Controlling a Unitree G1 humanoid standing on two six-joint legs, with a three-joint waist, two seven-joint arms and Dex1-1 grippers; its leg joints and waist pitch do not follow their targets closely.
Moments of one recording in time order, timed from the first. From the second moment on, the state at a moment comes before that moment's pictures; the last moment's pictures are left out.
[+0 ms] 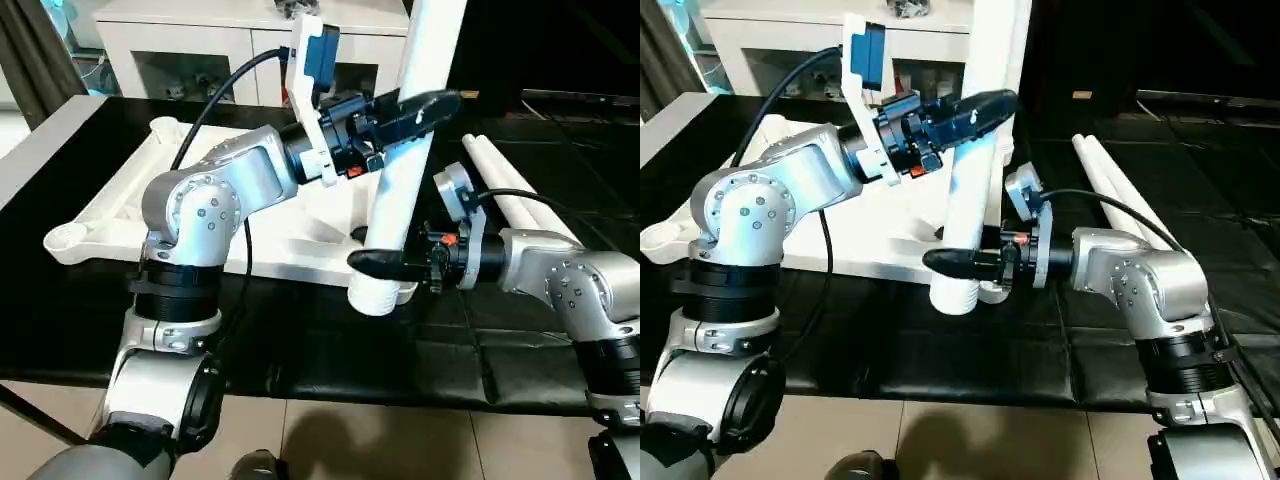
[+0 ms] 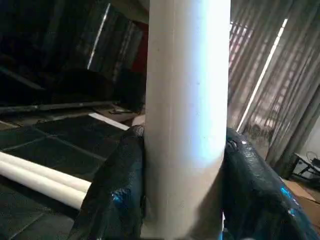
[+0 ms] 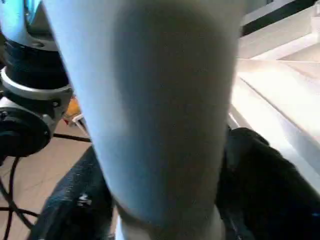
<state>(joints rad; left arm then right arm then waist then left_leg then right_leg) -0.91 0.10 0.06 0.06 -0.75 0.87 -0.65 -0.57 -0.48 0.08 0.04 0.67 0.88 1.09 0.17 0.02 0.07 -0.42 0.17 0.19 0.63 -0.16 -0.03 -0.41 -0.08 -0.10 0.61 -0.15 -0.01</state>
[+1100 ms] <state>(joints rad) -0.90 0.11 0.07 0.02 -0.74 0.83 -0.66 -0.53 -0.34 0.09 0.02 0.59 0.65 0.99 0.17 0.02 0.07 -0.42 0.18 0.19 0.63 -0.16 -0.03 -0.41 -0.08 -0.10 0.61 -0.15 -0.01</state>
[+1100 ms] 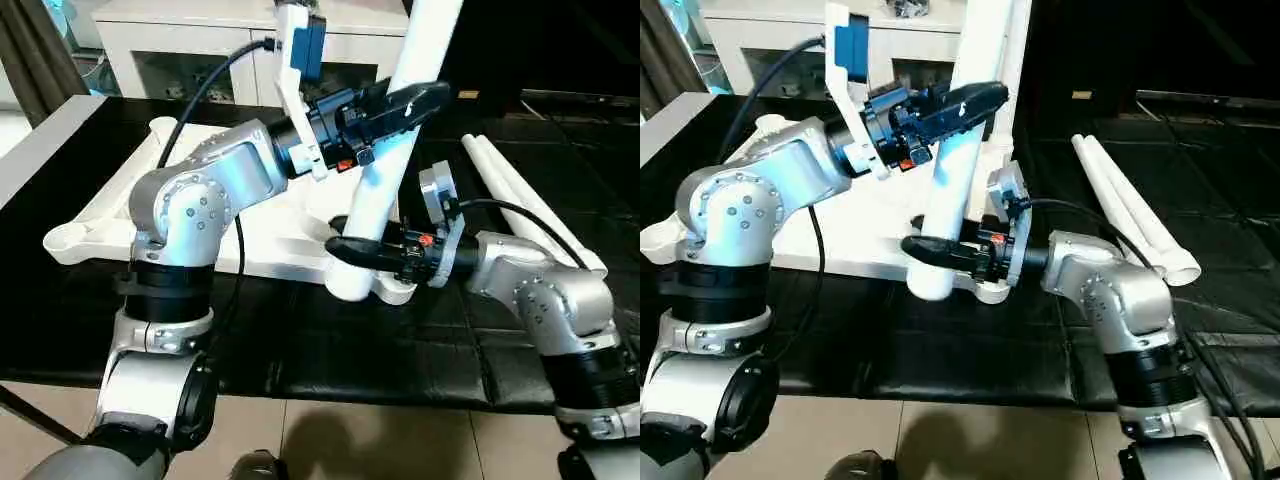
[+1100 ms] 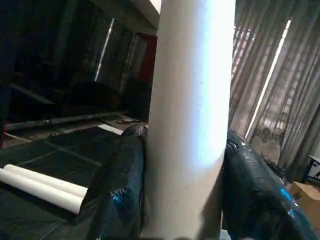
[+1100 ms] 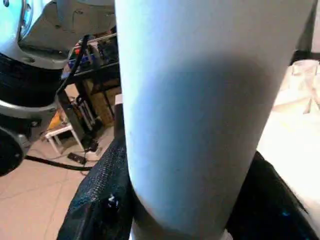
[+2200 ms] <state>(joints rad) -0.88 0.05 0.12 -0.03 -0.85 0.80 -0.66 -0.50 -0.21 0.04 0.25 0.36 0.45 0.56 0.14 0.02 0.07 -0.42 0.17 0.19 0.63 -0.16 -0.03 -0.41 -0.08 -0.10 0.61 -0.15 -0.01</state>
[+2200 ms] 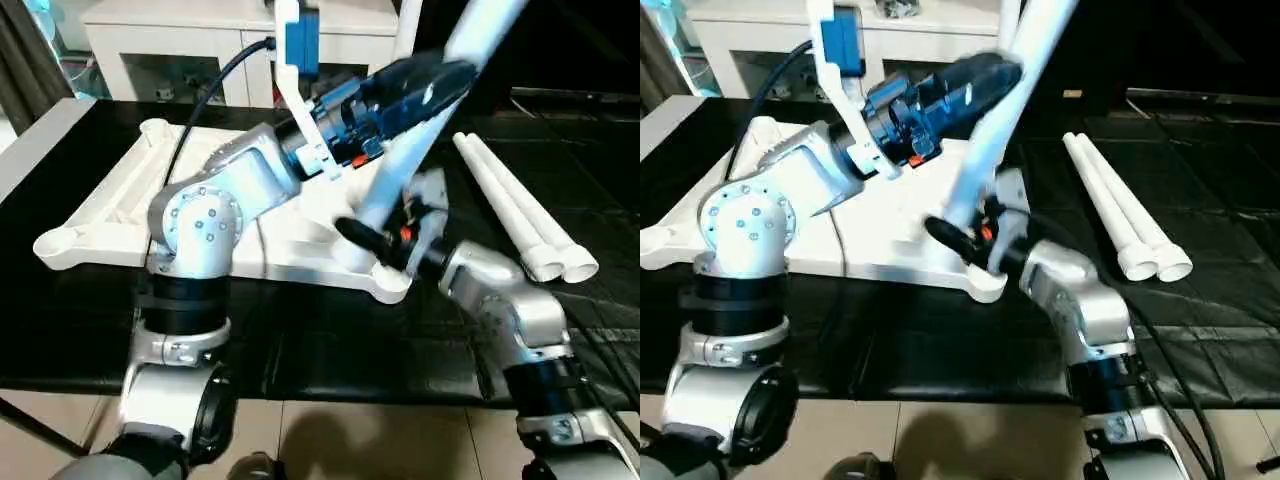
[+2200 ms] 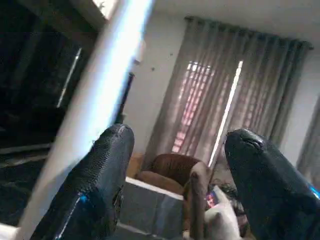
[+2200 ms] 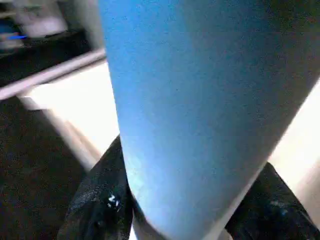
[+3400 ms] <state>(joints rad) -0.97 0.29 -0.50 1.06 0.06 -0.11 -0.95 -0.30 -0.28 -0.06 0.04 0.32 0.46 0.46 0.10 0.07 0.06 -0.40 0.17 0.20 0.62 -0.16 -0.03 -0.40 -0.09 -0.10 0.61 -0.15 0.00</state>
